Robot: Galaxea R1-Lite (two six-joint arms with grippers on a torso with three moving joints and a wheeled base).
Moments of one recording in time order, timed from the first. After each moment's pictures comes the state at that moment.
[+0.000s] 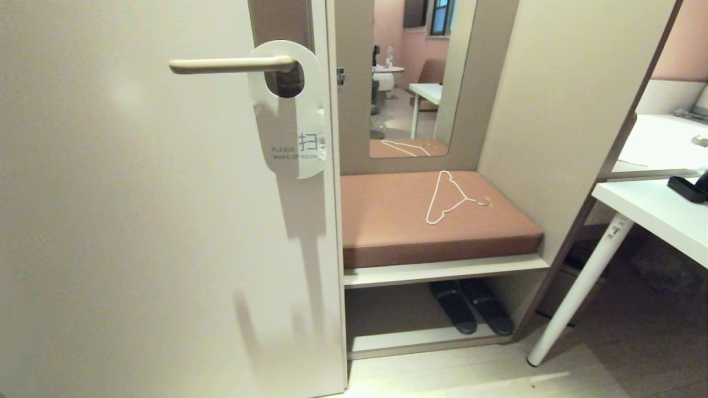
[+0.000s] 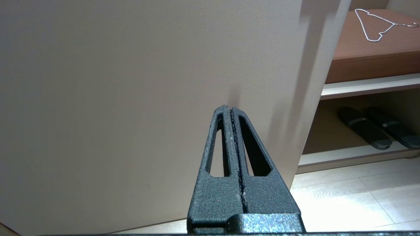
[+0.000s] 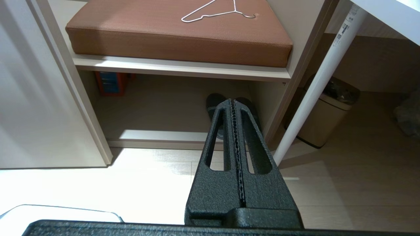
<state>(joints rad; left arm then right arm) -0.01 0.00 0.00 0.00 0.00 0.03 0.00 0.00 -0.06 0.16 0.03 -0.06</state>
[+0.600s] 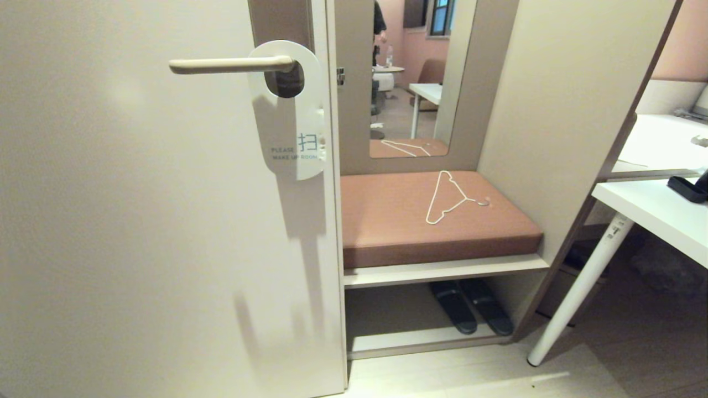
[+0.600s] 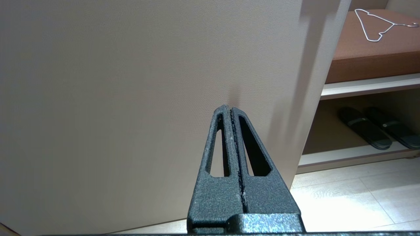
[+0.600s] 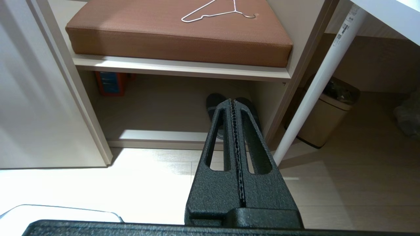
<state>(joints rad) -0.01 0.00 0.00 0.00 0.00 0.03 0.00 0.00 -0.06 0.16 0.03 -0.06</state>
